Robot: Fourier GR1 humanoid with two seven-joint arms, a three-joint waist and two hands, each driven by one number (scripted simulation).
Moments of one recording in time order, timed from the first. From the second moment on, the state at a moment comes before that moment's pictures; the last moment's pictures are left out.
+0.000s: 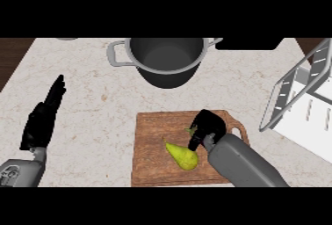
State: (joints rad) left arm -0.15 0.41 -0.10 -1.44 0.00 0.23 0.05; right arm -0.57 -0.18 0.70 -1.13 0.29 -0.01 1.13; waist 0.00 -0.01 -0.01
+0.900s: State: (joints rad) left arm -0.14 0.41 -0.08 -1.45 -0.02 0.21 0.07; right arm -0.73 -0.12 0.49 -1.20 0.76 -0.32 1.09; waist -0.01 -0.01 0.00
